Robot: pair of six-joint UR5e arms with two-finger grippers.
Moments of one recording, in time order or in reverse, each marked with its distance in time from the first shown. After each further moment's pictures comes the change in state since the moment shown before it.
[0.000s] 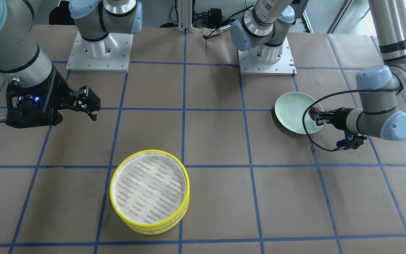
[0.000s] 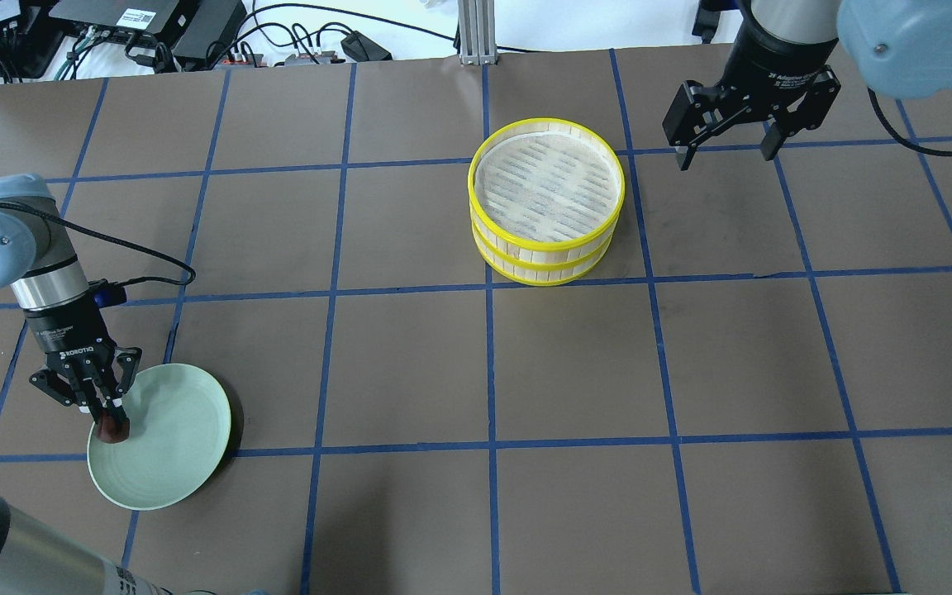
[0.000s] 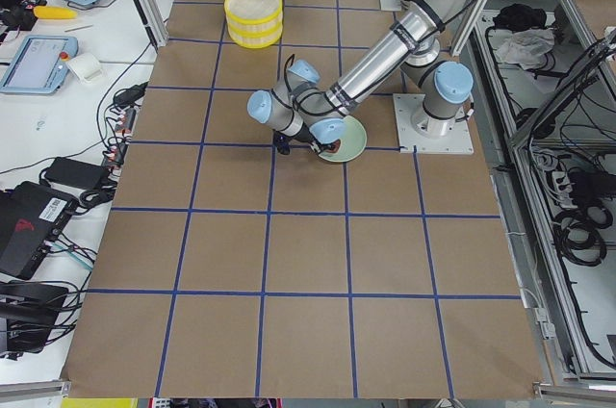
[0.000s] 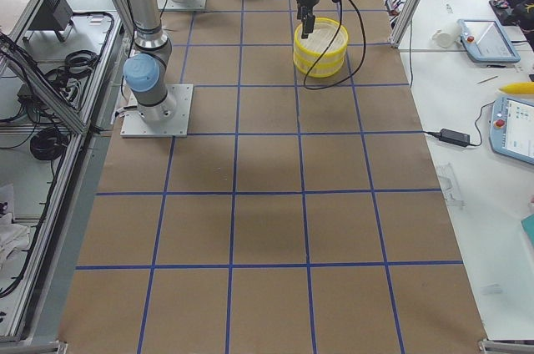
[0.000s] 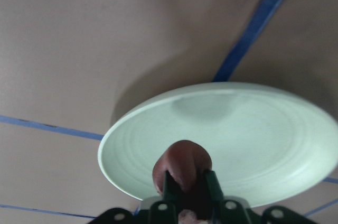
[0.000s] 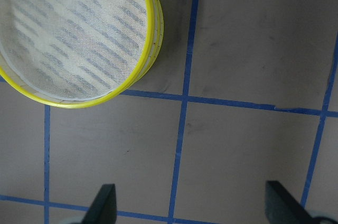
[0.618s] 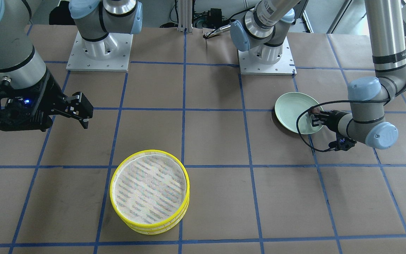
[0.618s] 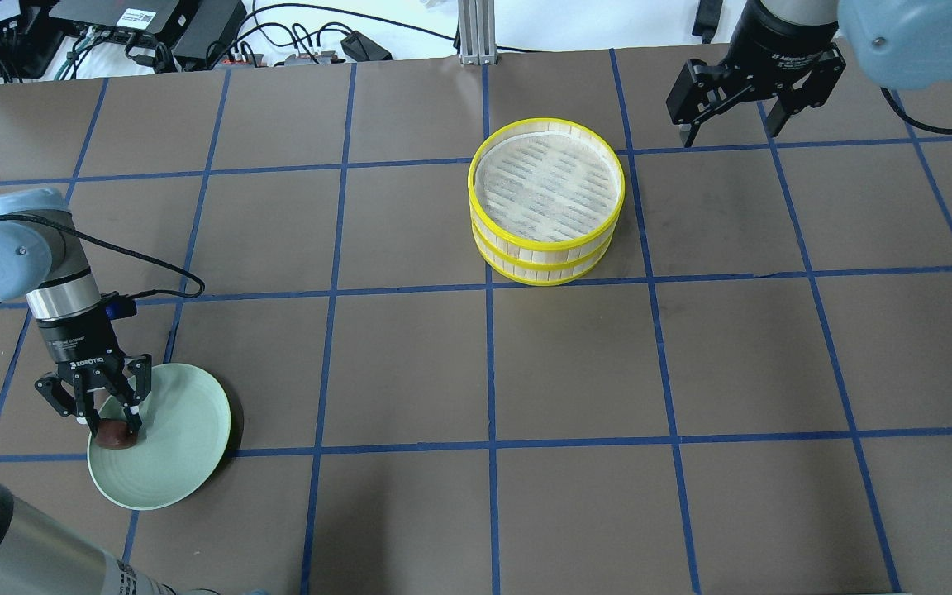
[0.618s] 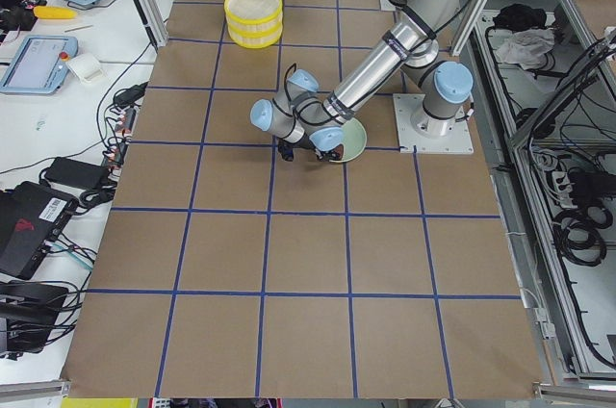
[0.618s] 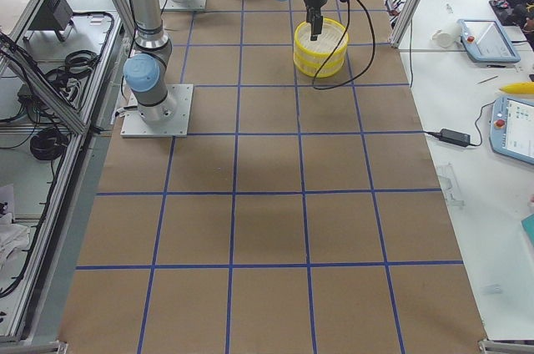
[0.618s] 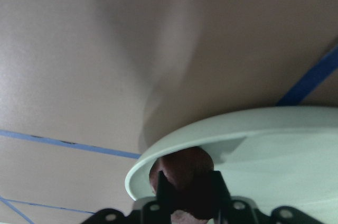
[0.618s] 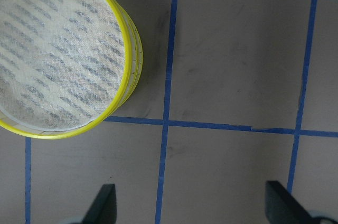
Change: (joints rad) left arm 0.005 -0.075 -0.044 0.042 0.115 0.005; right arm 0.001 0.012 -0.011 -0.067 -0.051 0.029
